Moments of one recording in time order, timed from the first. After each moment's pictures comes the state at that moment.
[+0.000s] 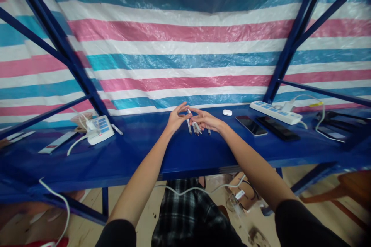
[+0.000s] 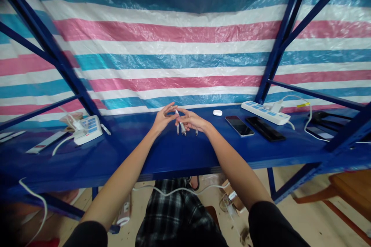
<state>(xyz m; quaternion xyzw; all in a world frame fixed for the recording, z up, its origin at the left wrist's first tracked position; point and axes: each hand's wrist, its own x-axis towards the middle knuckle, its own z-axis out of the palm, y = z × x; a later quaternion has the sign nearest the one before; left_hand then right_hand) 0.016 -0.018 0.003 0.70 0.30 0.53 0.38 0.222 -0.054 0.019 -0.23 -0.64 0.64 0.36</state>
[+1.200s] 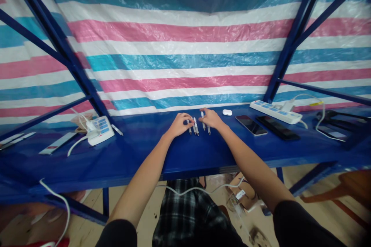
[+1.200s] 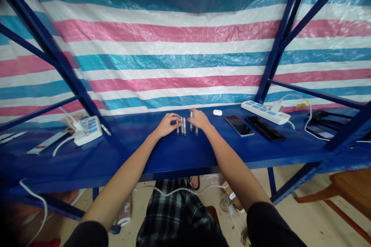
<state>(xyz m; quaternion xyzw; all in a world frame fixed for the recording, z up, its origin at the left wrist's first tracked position) 0.015 -0.022 -0.012 0.86 0.35 0.35 0.12 0.235 -0.035 0.010 -0.61 -0.73 0.14 0.29</state>
